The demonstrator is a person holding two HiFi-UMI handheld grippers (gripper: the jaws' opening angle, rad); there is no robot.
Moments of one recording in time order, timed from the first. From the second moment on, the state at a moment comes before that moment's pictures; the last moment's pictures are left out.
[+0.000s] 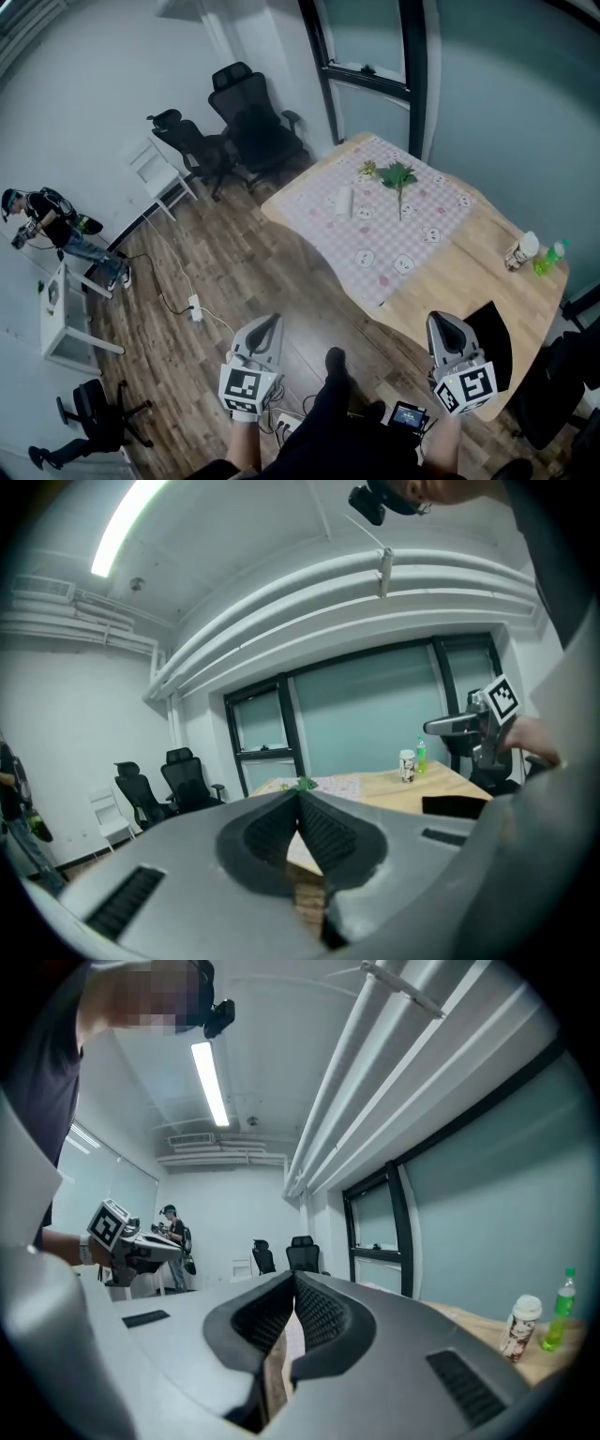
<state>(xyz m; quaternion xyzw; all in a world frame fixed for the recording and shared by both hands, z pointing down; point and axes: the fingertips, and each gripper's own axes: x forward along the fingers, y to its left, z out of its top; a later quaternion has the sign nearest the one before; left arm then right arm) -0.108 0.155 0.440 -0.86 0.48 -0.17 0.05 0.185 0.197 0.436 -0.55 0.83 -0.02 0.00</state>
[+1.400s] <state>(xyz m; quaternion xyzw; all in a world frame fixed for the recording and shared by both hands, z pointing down) -0.074 -0.118 0.430 -0.90 0.42 -0.11 0.02 0.204 -0.076 0.429 -0.62 0.79 -0.02 -0.04</state>
